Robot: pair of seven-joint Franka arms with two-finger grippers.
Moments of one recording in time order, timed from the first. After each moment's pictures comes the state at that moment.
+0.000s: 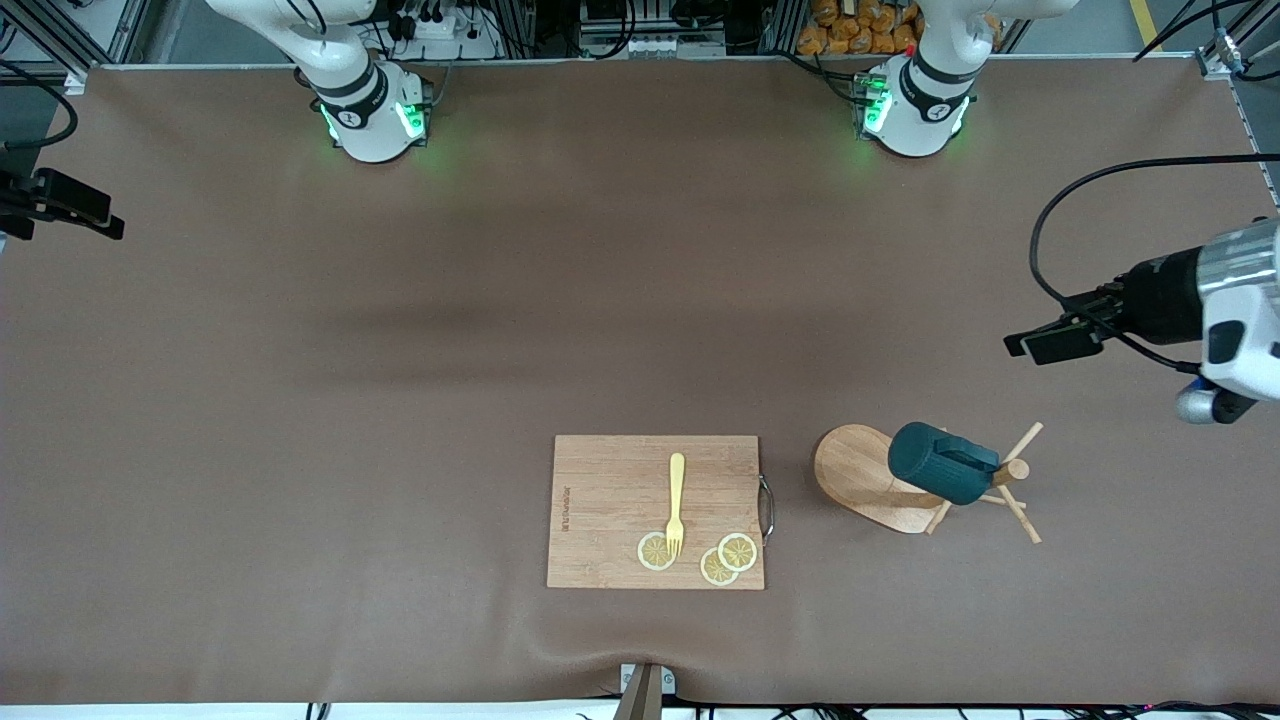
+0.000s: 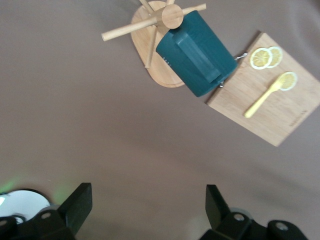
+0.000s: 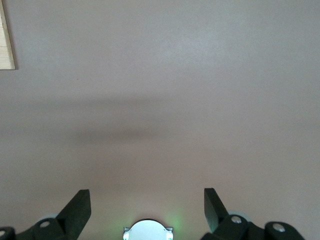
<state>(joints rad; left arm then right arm) -0.21 0.36 0.20 -1.18 -0.34 1.35 -0.59 -0.04 0.01 -0.05 -1.48 -0.01 1.36 -0.09</state>
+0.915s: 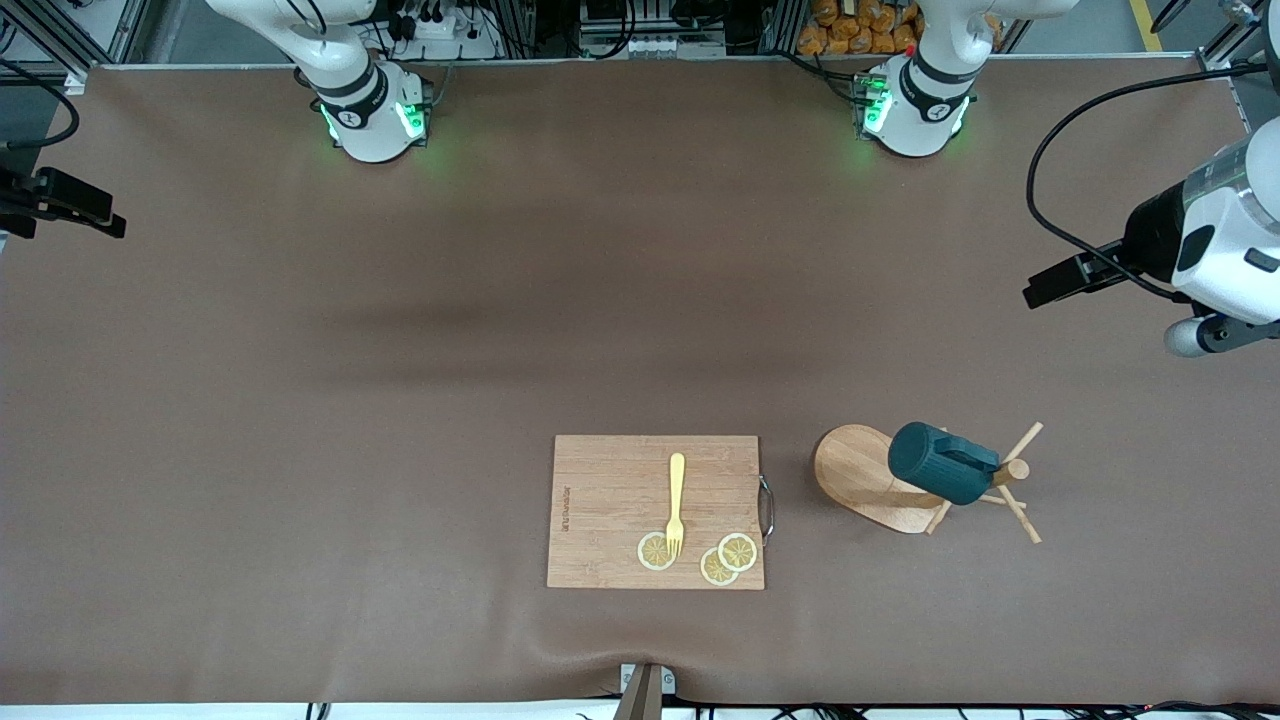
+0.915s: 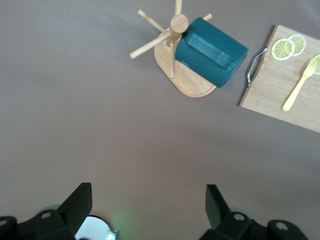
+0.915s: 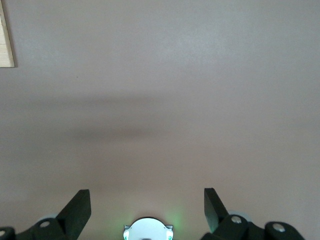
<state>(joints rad) -0.15 0.22 0.03 -1.24 -0.07 1.35 -0.42 -0.04 0.01 -0.05 -1.48 -0.01 1.35 -0.09</state>
